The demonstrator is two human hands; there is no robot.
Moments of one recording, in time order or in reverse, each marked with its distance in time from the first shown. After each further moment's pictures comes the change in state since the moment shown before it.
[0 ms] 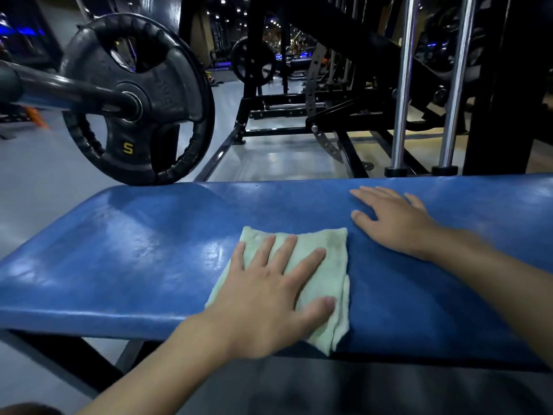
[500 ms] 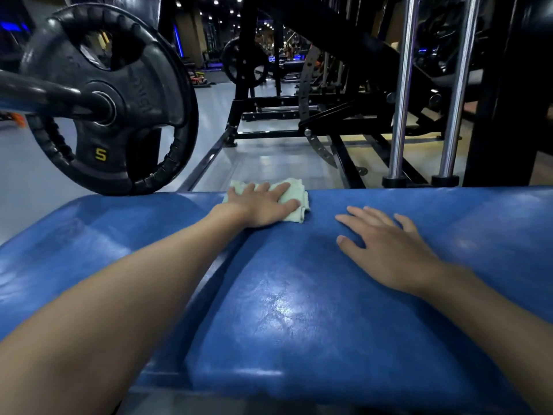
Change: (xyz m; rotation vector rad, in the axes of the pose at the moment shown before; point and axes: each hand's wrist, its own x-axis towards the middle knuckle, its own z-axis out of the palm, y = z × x) left_hand 0.206 -0.078 -0.025 -0.075 -0.039 -0.205; right_hand 0.003 -0.005 0.018 -0.012 0.000 -0.018
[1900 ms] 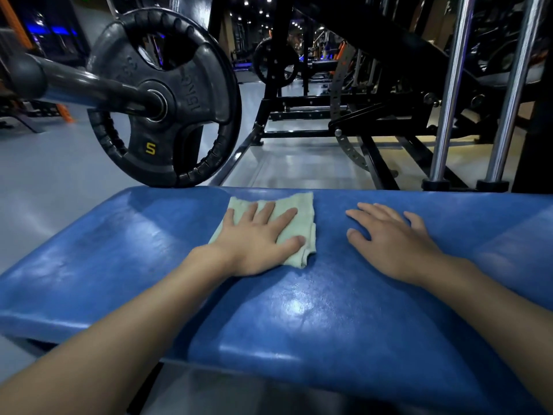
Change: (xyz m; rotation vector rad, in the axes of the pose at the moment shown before) left_hand -0.107 -0.049 0.019 0.013 0.028 0.035; right_hand 0.019 -0.045 0.006 0.011 -0.046 -0.021
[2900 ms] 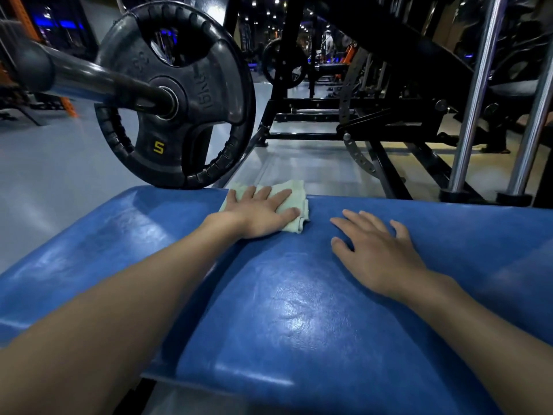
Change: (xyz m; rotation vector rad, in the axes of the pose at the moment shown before) left_hand 0.075 -0.045 -0.013 -0.030 -0.006 -0.093; right_hand 0.019 -0.041 0.017 0.008 0.014 -0.039
